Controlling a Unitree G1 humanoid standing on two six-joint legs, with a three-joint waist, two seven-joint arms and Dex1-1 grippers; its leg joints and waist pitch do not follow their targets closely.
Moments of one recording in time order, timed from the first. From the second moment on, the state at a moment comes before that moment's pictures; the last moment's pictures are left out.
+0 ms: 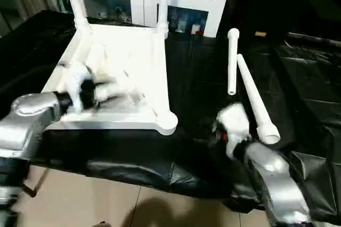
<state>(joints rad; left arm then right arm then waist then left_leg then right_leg) -0.51 0.33 0.08 0.18 -0.19 0.38 -0.65 -0.15 -0.32 -0.05 -0.03 0.15 0.32 0.41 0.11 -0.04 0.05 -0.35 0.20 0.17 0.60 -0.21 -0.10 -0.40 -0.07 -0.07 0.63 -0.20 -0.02</state>
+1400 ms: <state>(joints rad) -0.25 0.75 0.25 -0.55 -0.38 0.89 -0.74 -1.16 -0.41 -0.27 1.31 0.08 0.01 0.07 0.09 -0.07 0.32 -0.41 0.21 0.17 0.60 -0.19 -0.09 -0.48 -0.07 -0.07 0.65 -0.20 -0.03</state>
